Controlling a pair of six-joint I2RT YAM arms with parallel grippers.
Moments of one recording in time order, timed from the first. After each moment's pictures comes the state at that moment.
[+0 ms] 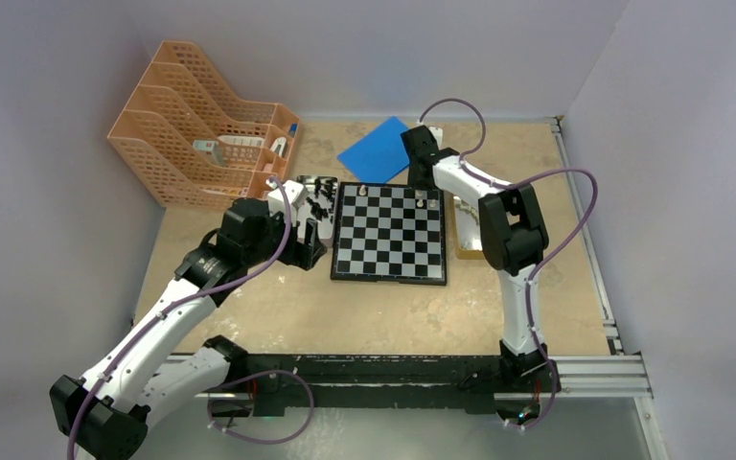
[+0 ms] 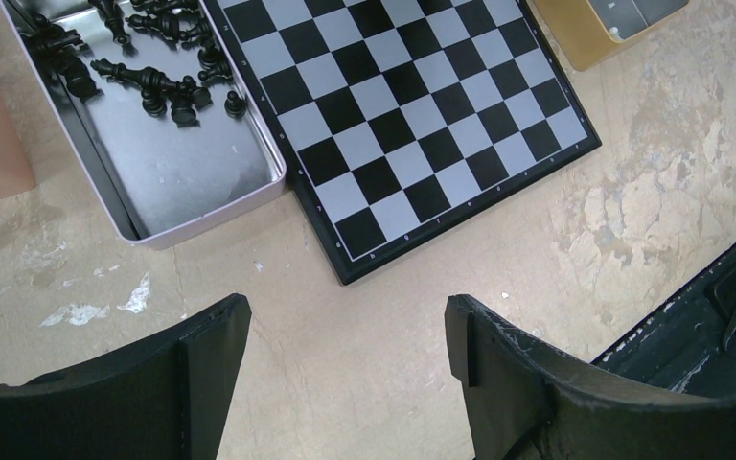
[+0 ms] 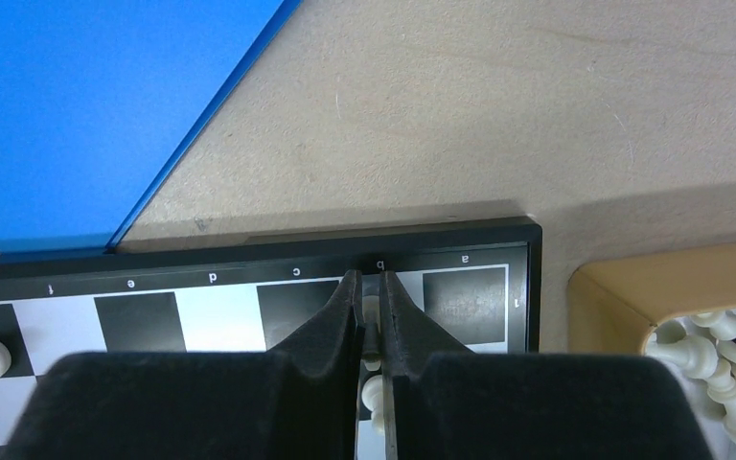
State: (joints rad) left arm -0.50 0.89 0.83 -0.49 0.16 -0.18; right arm 0.42 2.17 1.68 -0.50 0.34 0.45
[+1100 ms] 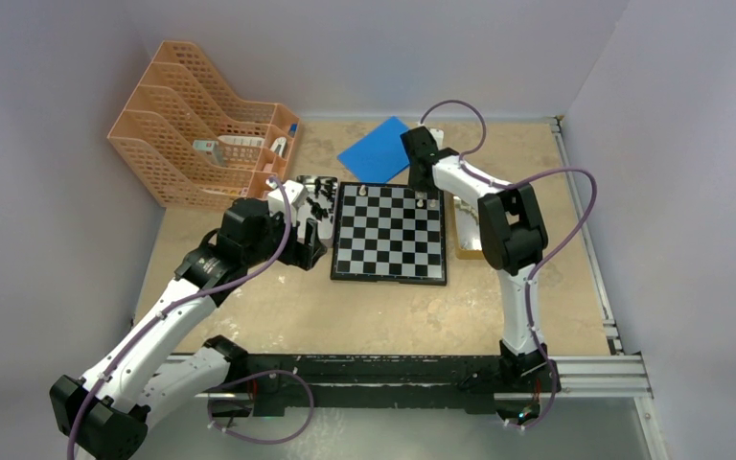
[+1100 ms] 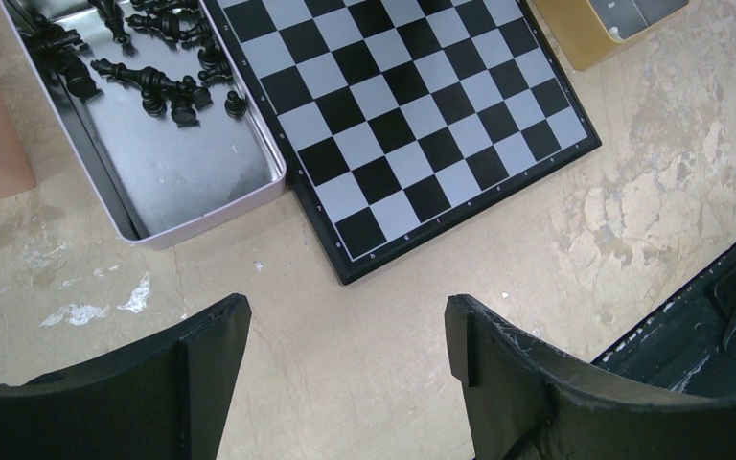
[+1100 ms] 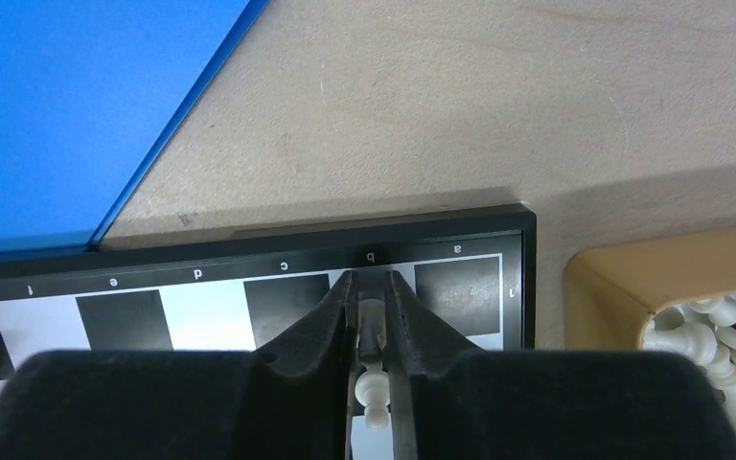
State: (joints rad) left arm -0.50 0.89 0.83 -0.49 0.16 -0.18; right arm 0.42 2.17 1.68 -0.52 0.35 0.47
